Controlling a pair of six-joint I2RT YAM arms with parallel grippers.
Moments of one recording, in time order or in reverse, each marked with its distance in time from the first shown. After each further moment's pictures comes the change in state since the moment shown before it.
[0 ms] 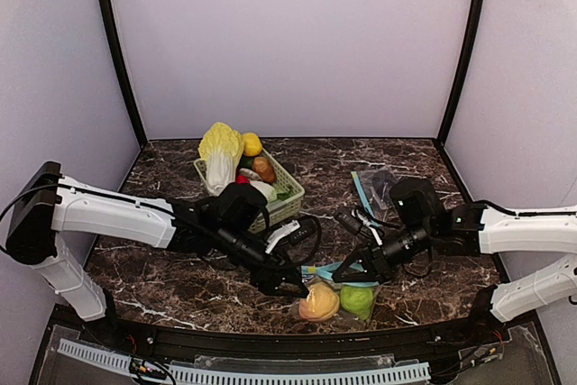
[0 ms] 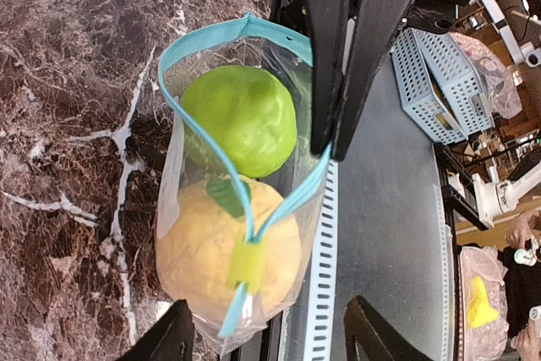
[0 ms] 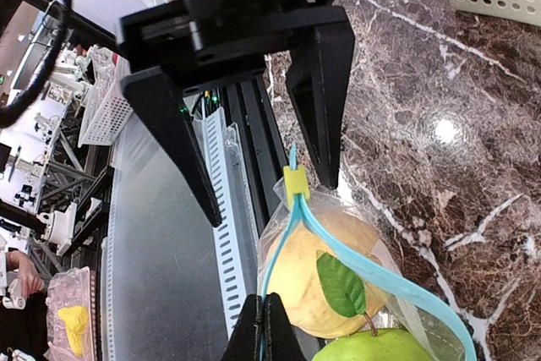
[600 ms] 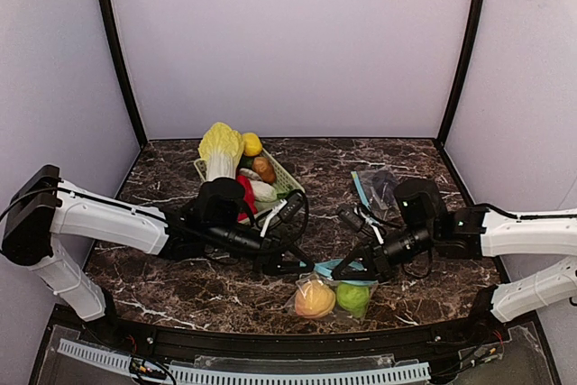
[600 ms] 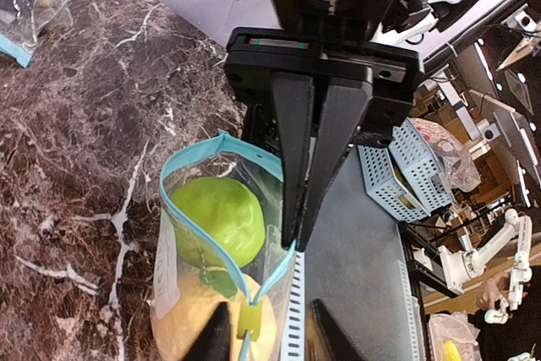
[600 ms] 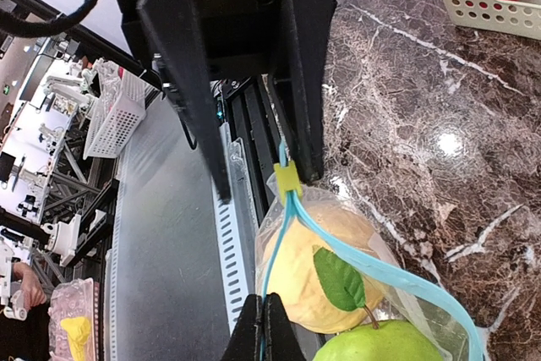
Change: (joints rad) left arm 0.039 -0.055 -0.183 0.504 0.013 -0.304; right arm 0.000 -0.029 -0.034 0.084 0.006 0.052
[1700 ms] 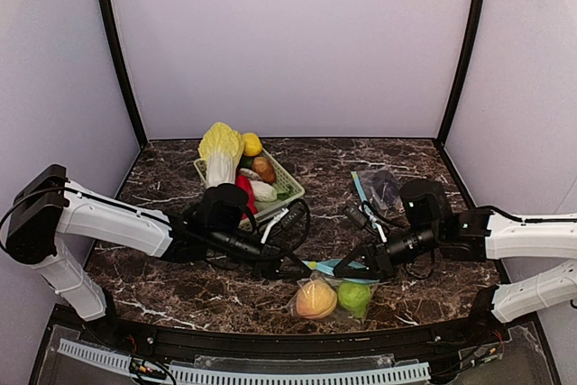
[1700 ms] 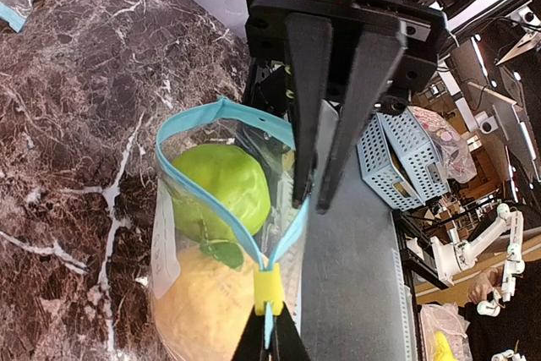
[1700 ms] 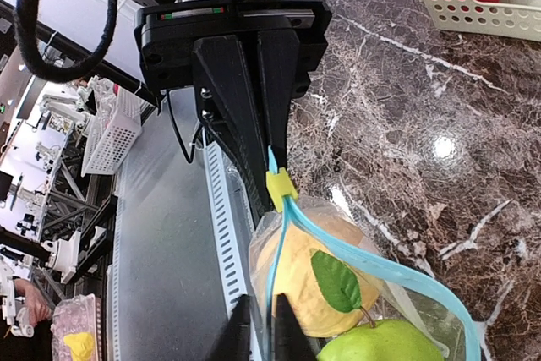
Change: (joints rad) left arm 0.000 0.029 -0.018 0.008 0.041 -0.006; right arm -0.008 -0.041 -0.024 0.023 0.039 0.052
